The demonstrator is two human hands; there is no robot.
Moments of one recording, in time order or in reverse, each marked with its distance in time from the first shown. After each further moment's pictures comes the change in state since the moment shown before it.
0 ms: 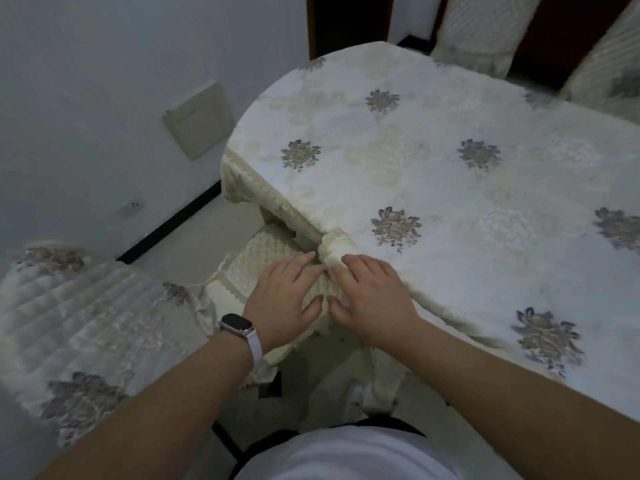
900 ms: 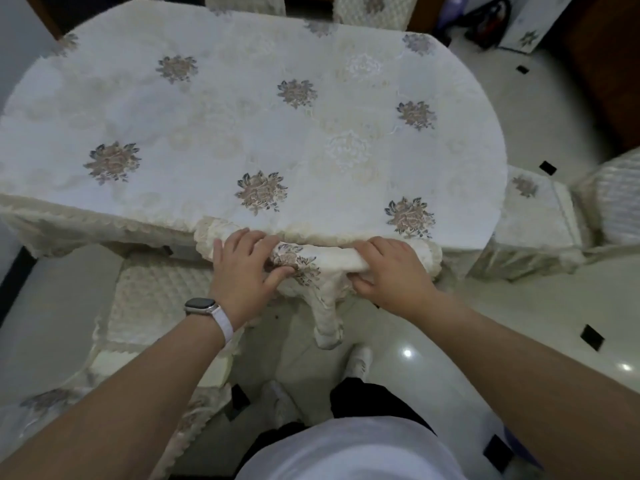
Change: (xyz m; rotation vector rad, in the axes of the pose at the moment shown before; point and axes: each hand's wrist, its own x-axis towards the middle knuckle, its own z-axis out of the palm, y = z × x) left_hand 0.061 0.036 0.060 -0.168 -0.109 0.310; right_hand -0.150 0.044 -0.023 -0.079 -0.026 0.676
